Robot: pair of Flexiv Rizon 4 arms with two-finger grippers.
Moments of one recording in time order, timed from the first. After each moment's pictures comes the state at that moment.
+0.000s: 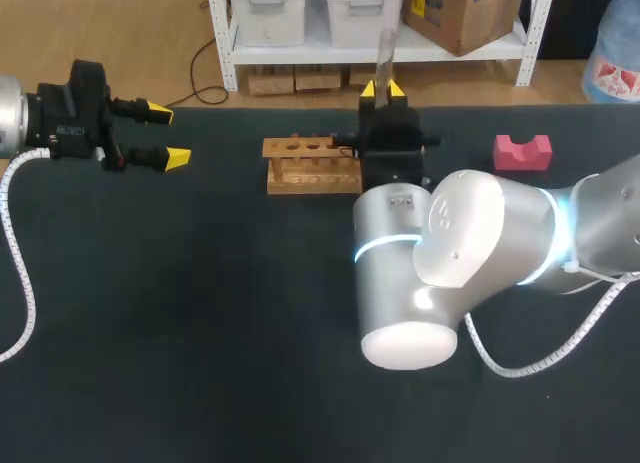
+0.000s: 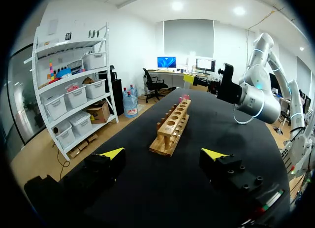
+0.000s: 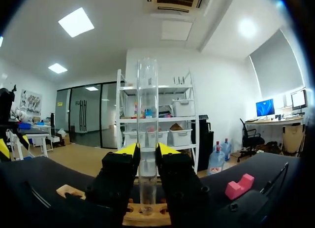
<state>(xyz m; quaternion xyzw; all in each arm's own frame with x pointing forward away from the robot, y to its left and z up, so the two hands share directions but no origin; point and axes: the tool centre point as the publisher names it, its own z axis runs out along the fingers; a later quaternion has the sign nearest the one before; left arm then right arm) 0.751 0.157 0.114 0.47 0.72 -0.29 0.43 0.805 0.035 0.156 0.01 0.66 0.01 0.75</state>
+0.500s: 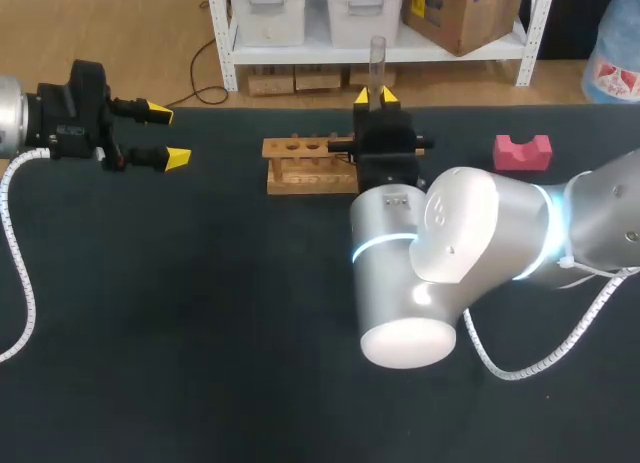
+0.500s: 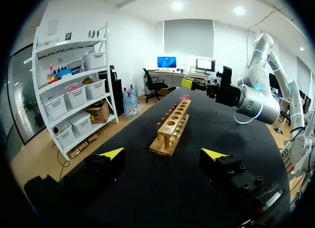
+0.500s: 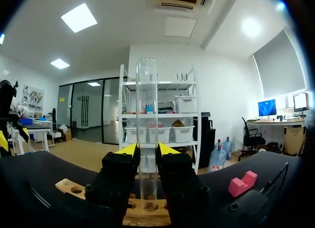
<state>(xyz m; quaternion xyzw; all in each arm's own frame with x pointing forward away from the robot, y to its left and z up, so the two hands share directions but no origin) 0.751 0.157 0.114 0.47 0.72 -0.29 0.43 0.811 0.043 0.142 -0.01 0.67 0.01 0.74</state>
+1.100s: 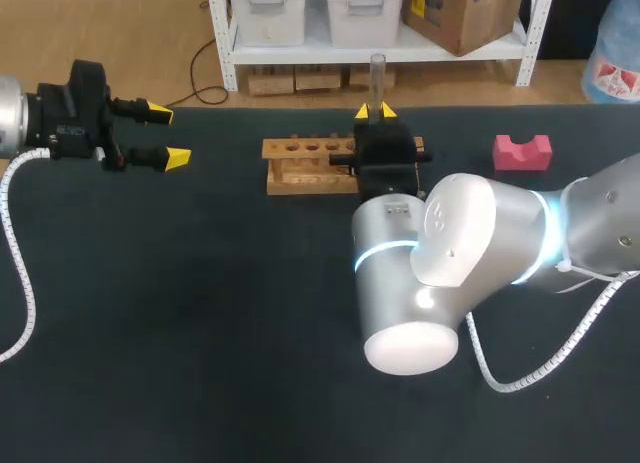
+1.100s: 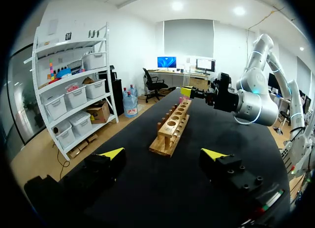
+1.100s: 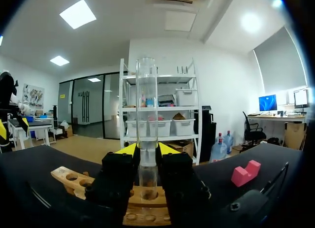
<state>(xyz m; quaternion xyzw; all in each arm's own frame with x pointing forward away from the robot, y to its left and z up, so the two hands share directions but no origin) 0.751 0.157 0.114 0.47 0.72 -0.29 0.43 0.810 0.041 0.111 0.00 0.69 0.02 0.72</state>
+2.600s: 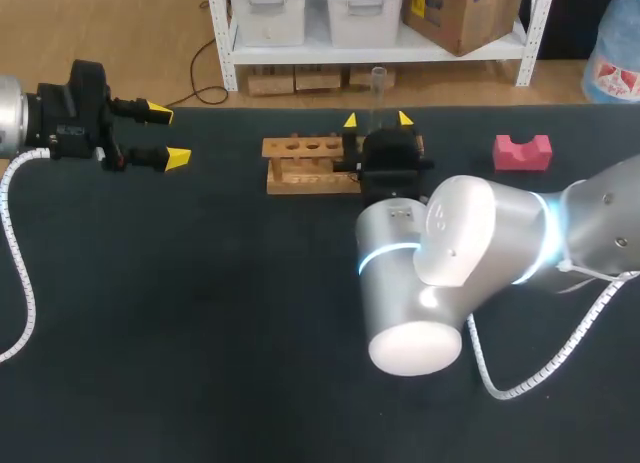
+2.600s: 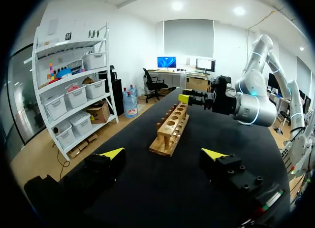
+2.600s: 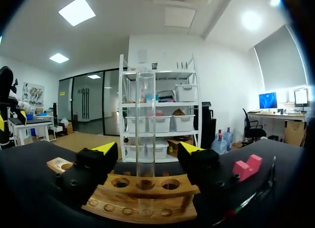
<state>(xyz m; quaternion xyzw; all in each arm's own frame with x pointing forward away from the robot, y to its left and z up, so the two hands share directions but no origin) 0.751 0.157 0.114 0.47 0.72 -0.29 0.43 0.812 0.037 0.096 0.00 0.70 0.02 0.71</state>
